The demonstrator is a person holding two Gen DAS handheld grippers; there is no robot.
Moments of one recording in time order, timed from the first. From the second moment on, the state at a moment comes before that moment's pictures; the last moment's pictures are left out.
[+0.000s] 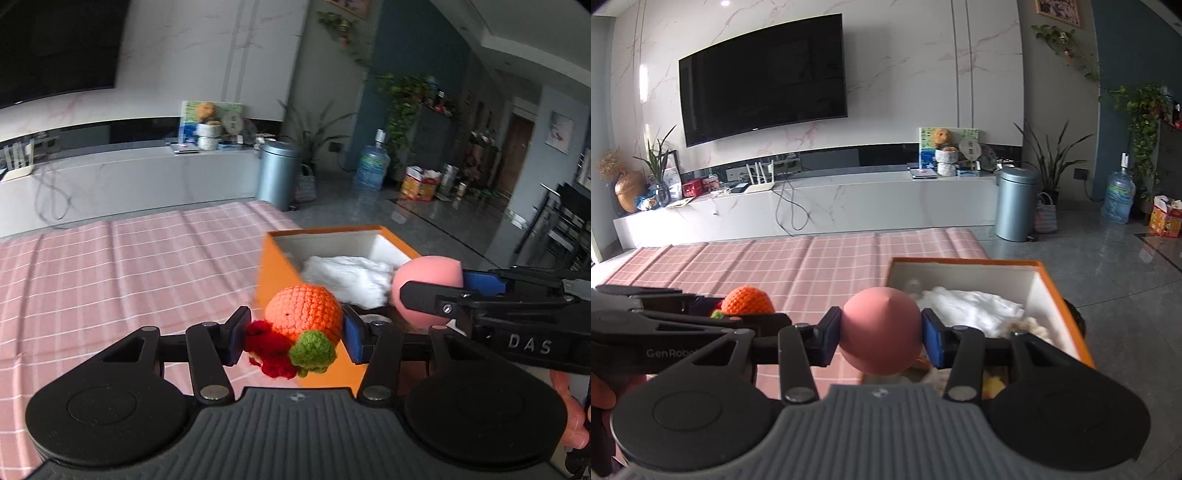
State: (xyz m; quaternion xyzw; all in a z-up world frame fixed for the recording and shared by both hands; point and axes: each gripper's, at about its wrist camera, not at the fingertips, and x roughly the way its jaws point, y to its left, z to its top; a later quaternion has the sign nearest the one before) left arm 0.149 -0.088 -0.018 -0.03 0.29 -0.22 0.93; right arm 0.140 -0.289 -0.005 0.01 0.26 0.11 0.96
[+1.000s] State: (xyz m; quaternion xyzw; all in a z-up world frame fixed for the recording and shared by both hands) left arm 0.209 -0.218 -0.069 0.11 0.36 -0.28 0.88; right arm 0.172 -0.376 -0.075 -0.07 0.36 0.04 0.93
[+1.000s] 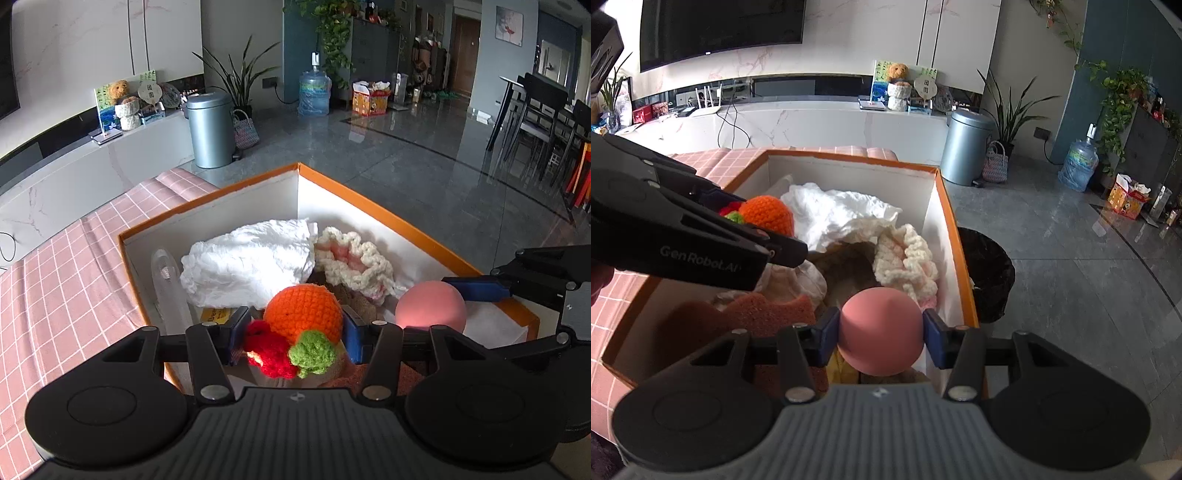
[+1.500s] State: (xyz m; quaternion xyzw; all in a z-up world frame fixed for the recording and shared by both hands) left arm 0.216 -0.208 -0.073 0.09 0.37 -0.26 0.89; right arm 0.170 -0.371 -0.075 -0.08 0.35 0.05 0.93
